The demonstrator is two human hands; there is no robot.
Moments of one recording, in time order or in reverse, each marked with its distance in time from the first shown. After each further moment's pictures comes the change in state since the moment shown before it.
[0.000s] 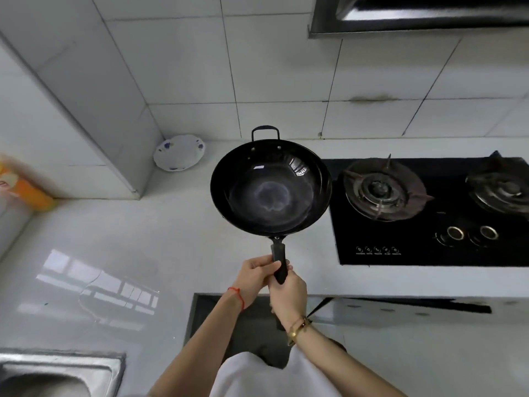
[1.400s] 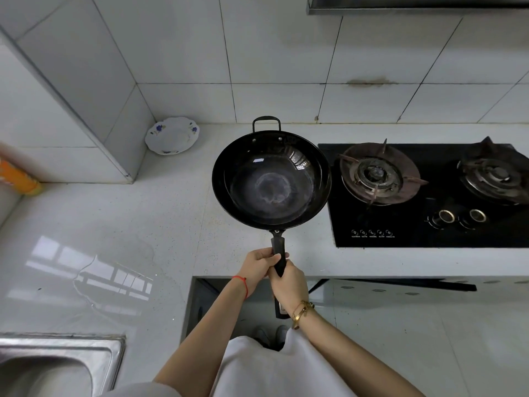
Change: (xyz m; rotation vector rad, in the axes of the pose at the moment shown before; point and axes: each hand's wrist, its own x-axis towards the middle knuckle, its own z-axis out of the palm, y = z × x) left_hand 0.004 -0.024 -0.002 0.227 0.041 -0.076; right_hand 0.005 0.029 -0.002 -0.264 -0.090 -0.029
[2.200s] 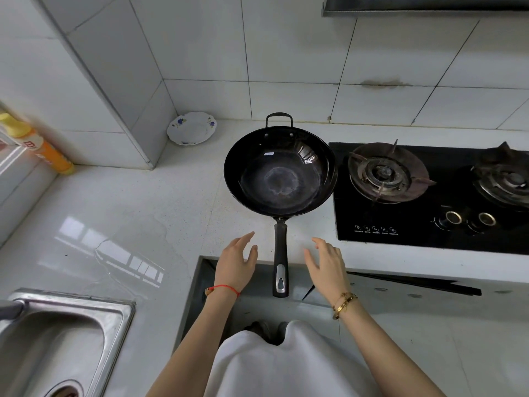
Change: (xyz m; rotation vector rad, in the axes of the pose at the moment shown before) left_hand -0.058 -0.022 -0.017 0.784 0.554 0.393; right_hand 0.003 0.056 -0.078 -0.295 0.095 -0.358
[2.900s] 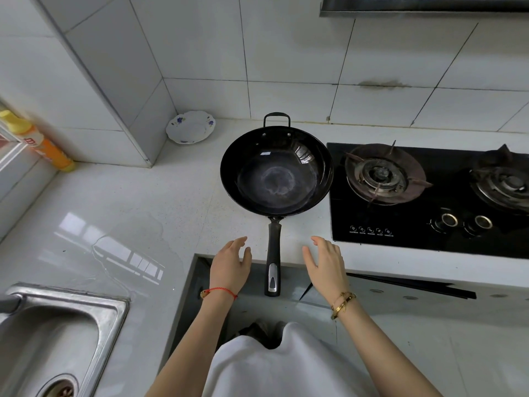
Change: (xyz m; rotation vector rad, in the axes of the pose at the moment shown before) left_hand -0.007 0.004 0.006 0.088 0.022 -0.055; right_hand 0.002 0.004 -0.014 0.022 0.015 -0.023
